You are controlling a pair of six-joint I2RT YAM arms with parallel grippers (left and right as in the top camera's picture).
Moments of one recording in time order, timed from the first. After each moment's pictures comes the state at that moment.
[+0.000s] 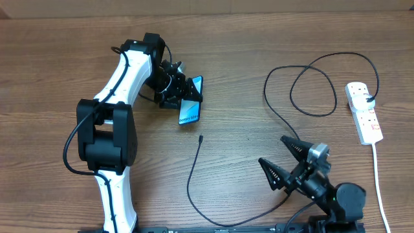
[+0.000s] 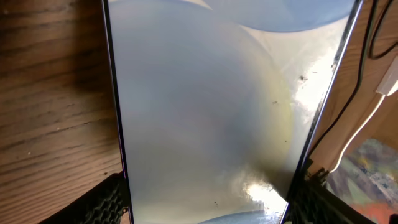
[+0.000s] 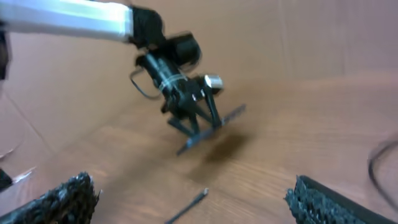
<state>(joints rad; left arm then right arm) -0.16 2.20 1.77 -1.21 0.60 -0.15 0.06 0.04 0.07 -0.04 -0.70 0.37</state>
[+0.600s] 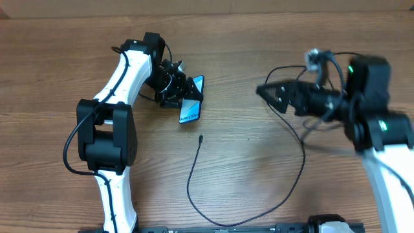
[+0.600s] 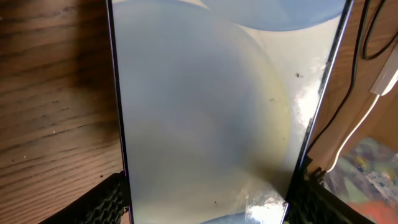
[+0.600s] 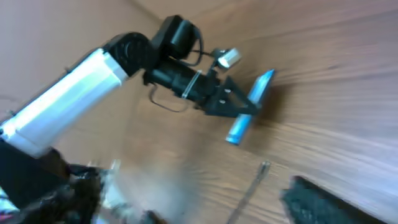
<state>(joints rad) -0.16 2.20 1.78 -1.20 0.62 -0.15 0.06 1.23 1.26 -0.77 -0.87 0.36</state>
